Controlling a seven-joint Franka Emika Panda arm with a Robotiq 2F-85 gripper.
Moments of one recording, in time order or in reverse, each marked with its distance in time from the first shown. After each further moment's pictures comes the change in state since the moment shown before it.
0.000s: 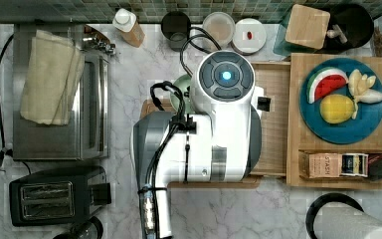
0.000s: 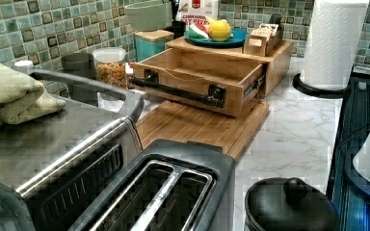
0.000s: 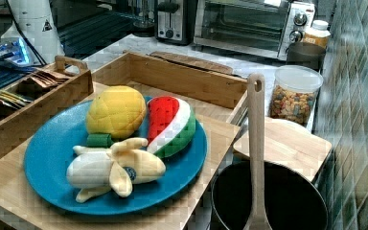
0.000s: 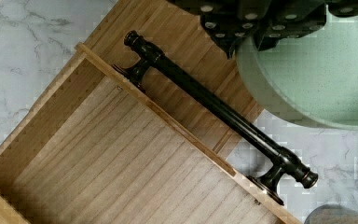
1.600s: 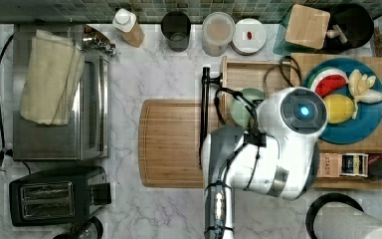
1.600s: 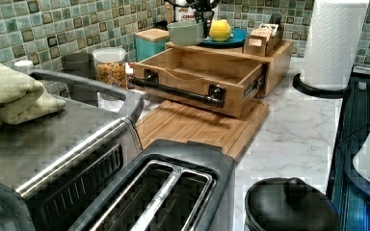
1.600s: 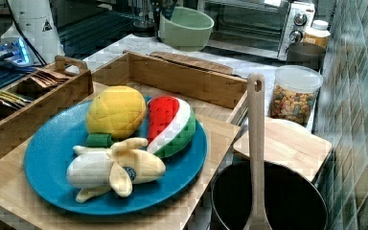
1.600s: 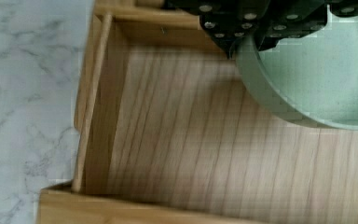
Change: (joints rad) arm -0.132 -0.036 -0.106 -0.233 -0.044 0.213 0.388
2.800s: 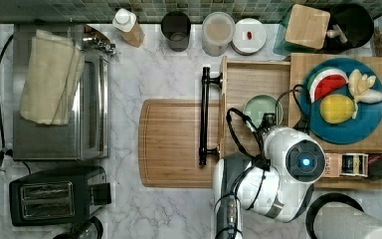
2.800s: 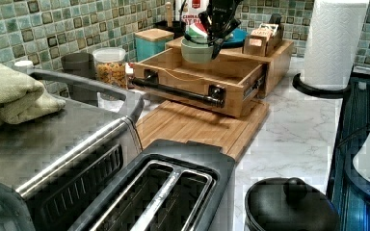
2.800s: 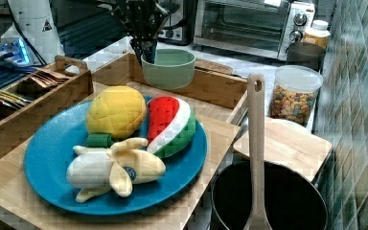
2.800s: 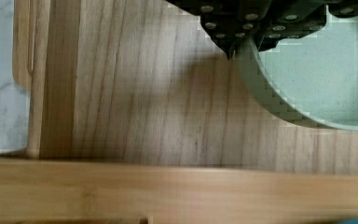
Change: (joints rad) arm -0.074 -0.021 -0.006 -0.289 0.048 0.451 -0.107
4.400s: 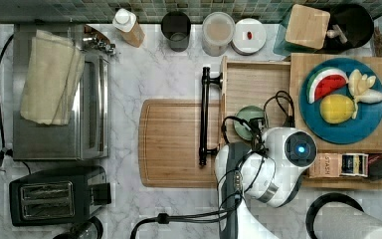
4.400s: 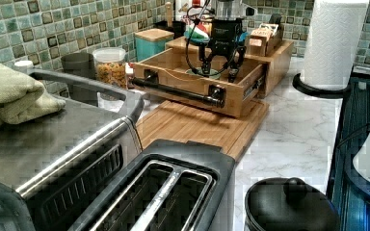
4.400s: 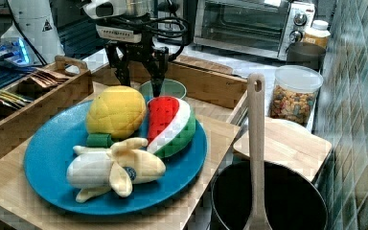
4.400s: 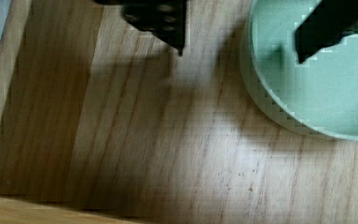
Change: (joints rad) arm 0.003 0.182 -0.012 -0.004 0.130 0.040 -0.216
